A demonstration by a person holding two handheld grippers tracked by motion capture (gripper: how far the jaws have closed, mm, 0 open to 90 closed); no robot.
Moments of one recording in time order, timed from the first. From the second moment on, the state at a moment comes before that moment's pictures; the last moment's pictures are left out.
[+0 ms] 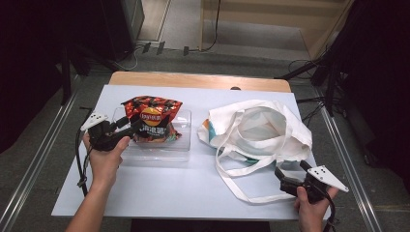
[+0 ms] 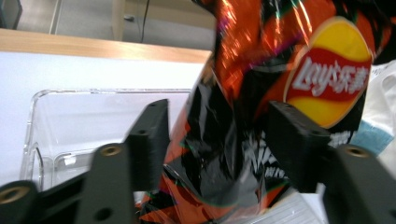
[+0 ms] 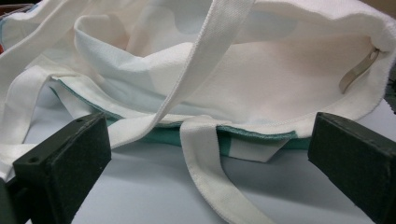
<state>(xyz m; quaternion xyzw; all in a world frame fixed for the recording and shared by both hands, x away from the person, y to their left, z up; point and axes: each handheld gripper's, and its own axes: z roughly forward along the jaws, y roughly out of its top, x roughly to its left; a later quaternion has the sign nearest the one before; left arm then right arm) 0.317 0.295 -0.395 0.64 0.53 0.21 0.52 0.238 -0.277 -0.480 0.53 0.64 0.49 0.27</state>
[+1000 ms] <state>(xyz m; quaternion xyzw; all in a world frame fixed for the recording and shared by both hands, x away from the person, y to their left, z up) 0.323 0.310 -0.393 0.63 0.53 0.12 0.56 0.238 -0.277 -0.480 0.53 0.64 0.48 0.27</state>
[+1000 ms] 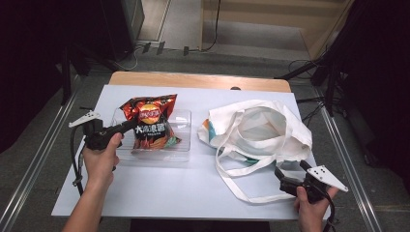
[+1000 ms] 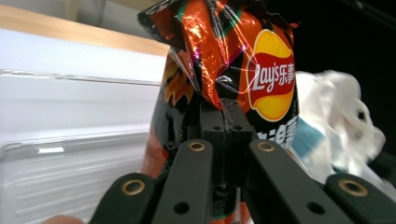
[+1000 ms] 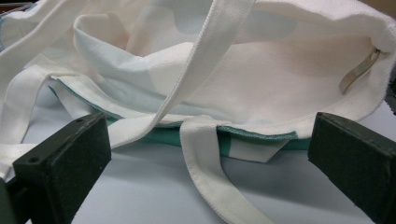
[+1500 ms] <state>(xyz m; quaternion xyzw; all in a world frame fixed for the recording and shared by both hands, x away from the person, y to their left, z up) 0.344 0.292 -0.384 0.66 0.54 0.21 0.48 0.239 -0.276 -0.480 0.53 0.64 0.48 0.27</state>
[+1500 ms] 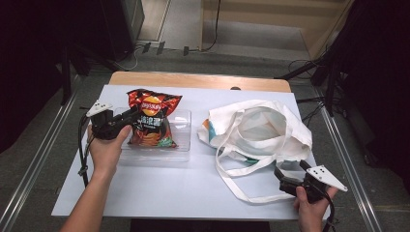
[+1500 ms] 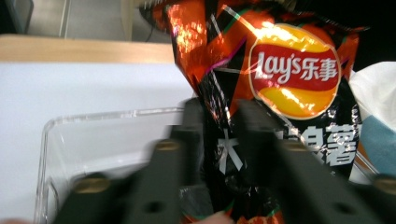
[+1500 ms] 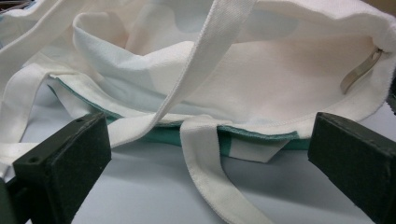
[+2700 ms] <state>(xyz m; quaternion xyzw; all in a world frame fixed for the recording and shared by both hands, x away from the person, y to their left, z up) 0.258 0.297 -0.406 0.65 0.49 0.24 0.53 0.238 -0.277 -0.479 0.53 0.64 0.48 0.28</state>
